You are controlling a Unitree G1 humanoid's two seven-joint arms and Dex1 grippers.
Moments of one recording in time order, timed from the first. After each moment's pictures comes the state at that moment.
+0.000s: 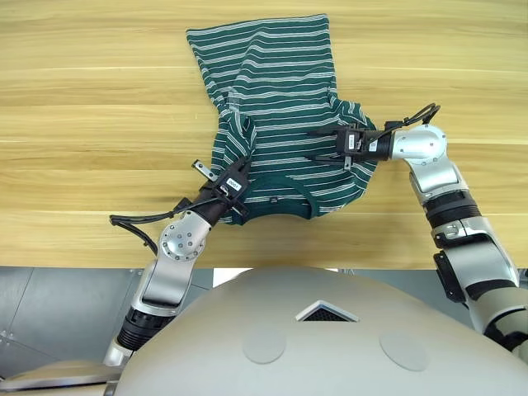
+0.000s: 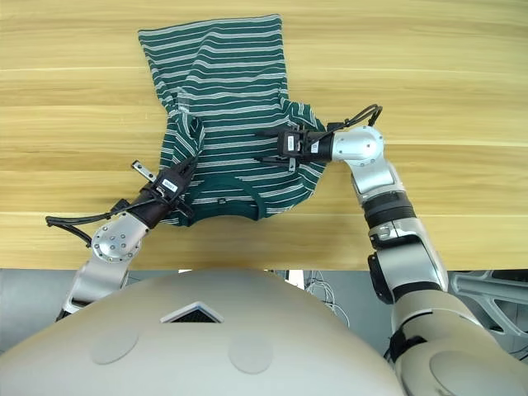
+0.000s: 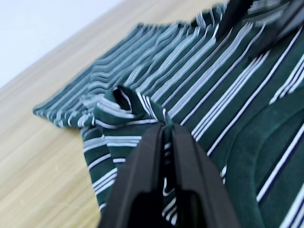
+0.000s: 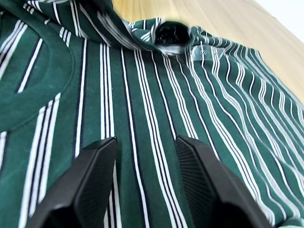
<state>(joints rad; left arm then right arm) 0.48 0.33 -0.31 -0.47 0.29 0.15 -0.31 -0.28 -0.46 0.32 0.46 -0.01 -0.45 1.10</state>
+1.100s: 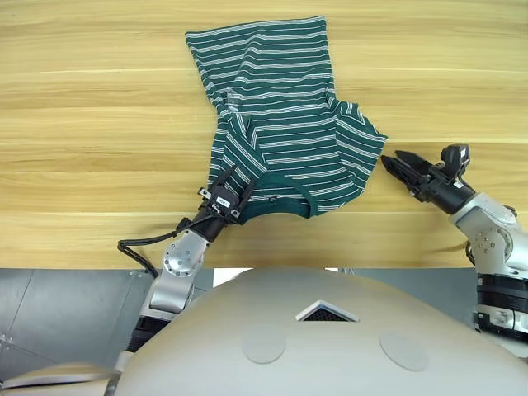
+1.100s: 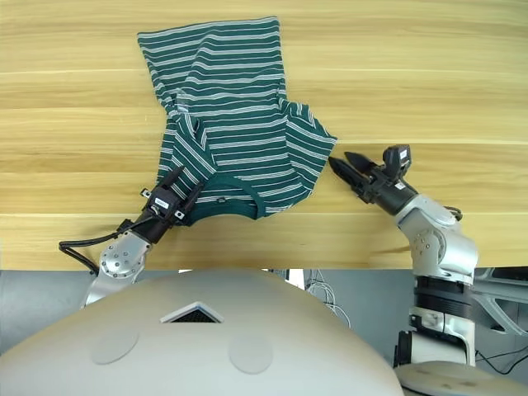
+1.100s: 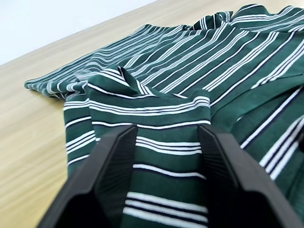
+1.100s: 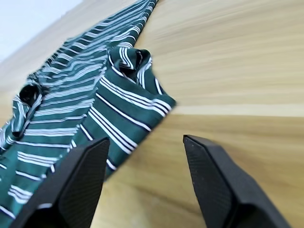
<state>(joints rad) 0.57 0.28 -0.26 -0.18 0.17 -0.26 -0.27 0.25 -0.52 -0.22 -0.02 0.66 0.57 0.73</state>
